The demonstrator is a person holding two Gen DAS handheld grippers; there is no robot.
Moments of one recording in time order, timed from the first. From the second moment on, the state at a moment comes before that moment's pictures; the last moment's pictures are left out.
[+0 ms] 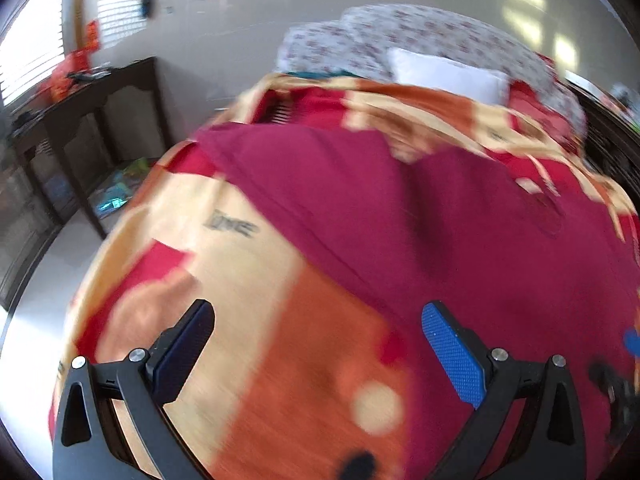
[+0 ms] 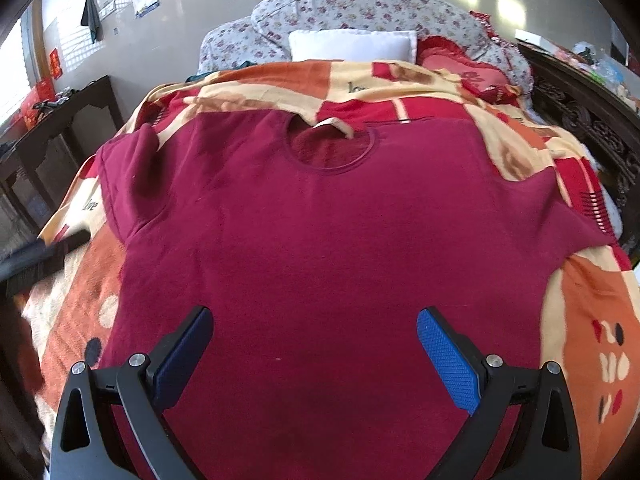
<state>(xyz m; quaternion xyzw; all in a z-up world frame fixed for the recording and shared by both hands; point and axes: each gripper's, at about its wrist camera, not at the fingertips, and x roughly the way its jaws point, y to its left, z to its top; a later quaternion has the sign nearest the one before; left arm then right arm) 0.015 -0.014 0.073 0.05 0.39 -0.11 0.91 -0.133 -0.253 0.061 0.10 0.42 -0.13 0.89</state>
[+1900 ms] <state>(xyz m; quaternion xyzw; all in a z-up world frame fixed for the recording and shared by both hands) -0.070 -0.176 0.096 0.05 0.37 -0.43 0.82 -0.227 -0.380 0.082 0.27 0.38 -0.17 0.87</state>
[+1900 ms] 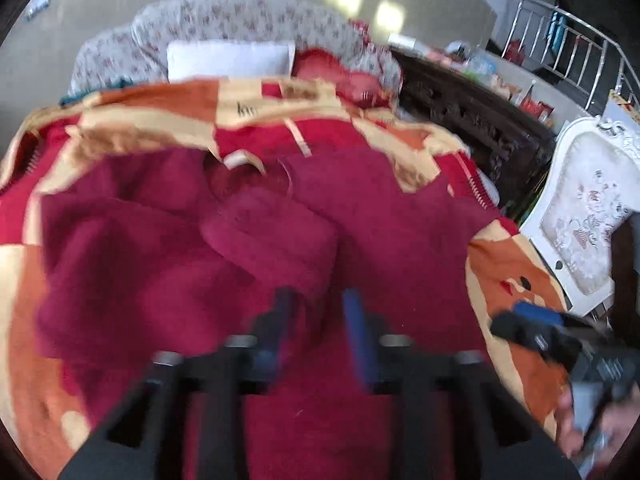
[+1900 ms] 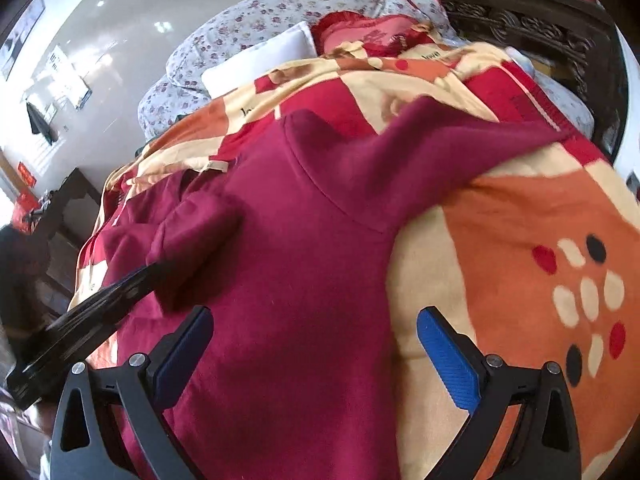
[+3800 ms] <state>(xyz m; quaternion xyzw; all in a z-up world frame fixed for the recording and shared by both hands) 0.008 -0.057 0.038 -0.03 0.39 -0.19 0.90 -0.141 -0.408 0.106 0.07 0.32 -0.23 0.92</state>
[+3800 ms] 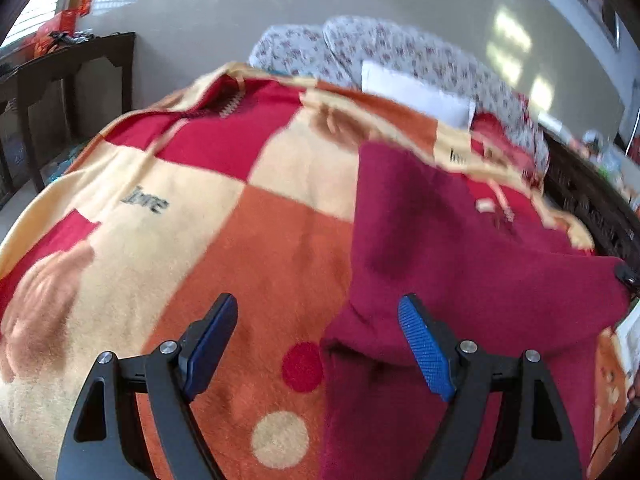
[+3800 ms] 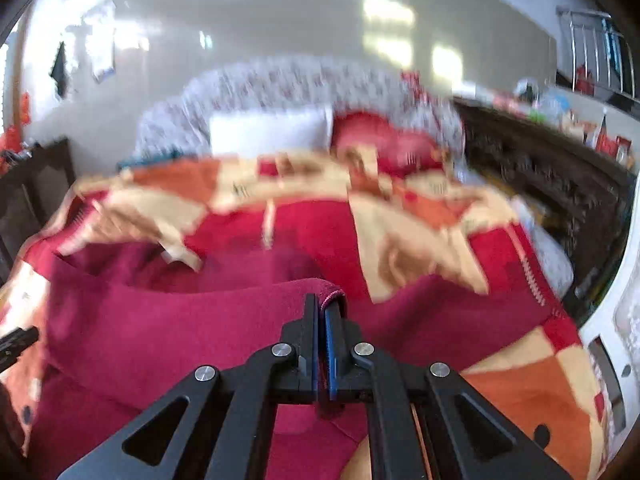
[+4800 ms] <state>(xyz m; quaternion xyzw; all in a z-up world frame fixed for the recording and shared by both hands) 0.031 -0.042 0.019 -0.03 0.40 -0.19 0.90 0.072 -0.179 0.070 -0.04 0.37 0.13 0.92</state>
